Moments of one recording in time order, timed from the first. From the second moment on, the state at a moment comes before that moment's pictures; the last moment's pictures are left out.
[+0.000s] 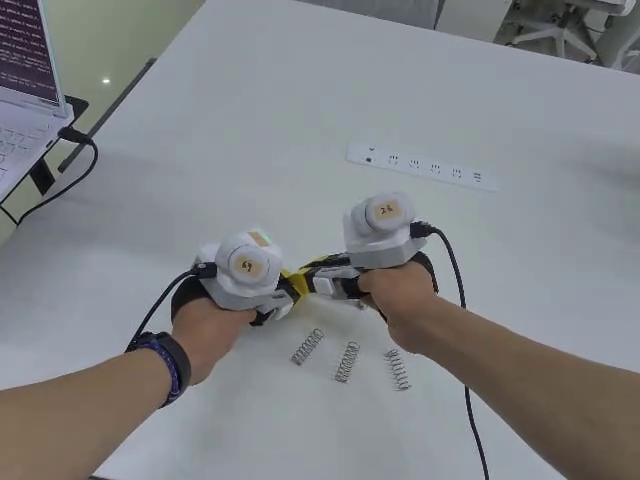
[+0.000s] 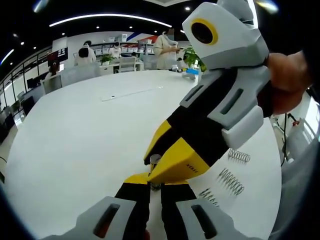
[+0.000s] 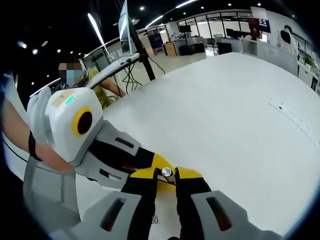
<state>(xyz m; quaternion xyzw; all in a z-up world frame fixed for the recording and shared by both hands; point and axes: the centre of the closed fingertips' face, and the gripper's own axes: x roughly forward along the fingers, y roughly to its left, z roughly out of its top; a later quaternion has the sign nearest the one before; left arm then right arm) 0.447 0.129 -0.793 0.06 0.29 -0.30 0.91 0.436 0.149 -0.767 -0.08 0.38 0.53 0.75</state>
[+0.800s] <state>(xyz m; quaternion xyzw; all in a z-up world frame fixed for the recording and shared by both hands) 0.454 0.132 -0.792 0.06 0.29 -0.29 0.91 0.426 0.119 -0.728 -0.08 0.33 0.55 0.76</state>
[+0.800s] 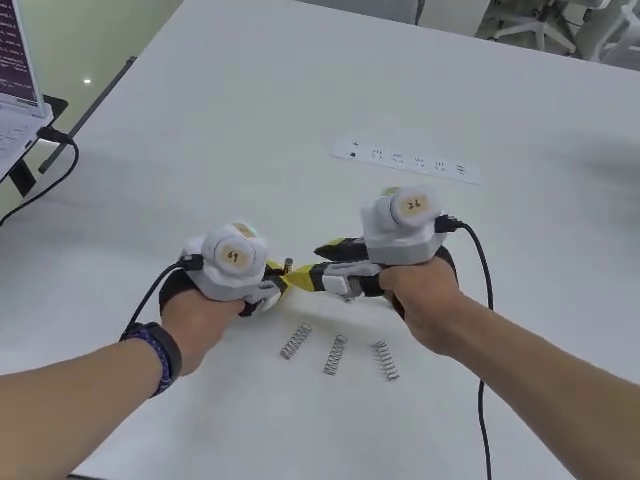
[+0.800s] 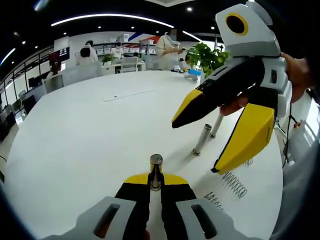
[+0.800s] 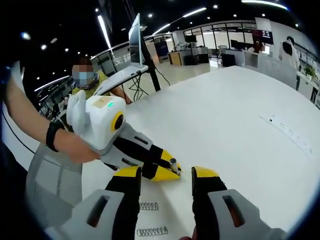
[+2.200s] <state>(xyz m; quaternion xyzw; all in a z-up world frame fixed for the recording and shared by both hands) 0.443 0.145 -0.803 0.03 0.33 -0.27 0.90 0.427 0.068 -0.682 -0.04 0.28 0.52 0.81</state>
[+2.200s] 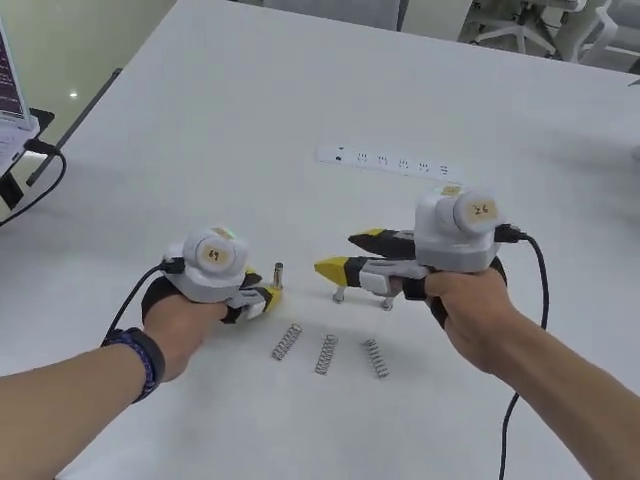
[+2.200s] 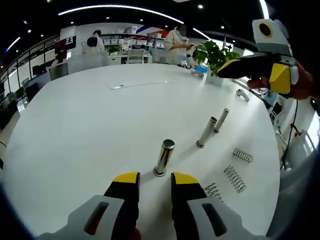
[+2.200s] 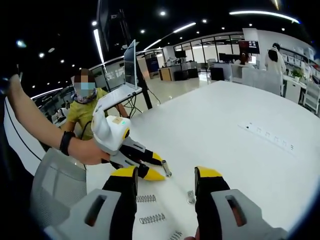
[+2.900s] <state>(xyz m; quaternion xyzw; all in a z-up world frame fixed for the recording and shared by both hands) 0.419 0.169 -0.769 0.04 0.31 -0.27 0.91 0.416 0.036 -0.685 -0.03 0.28 0.50 0.82</state>
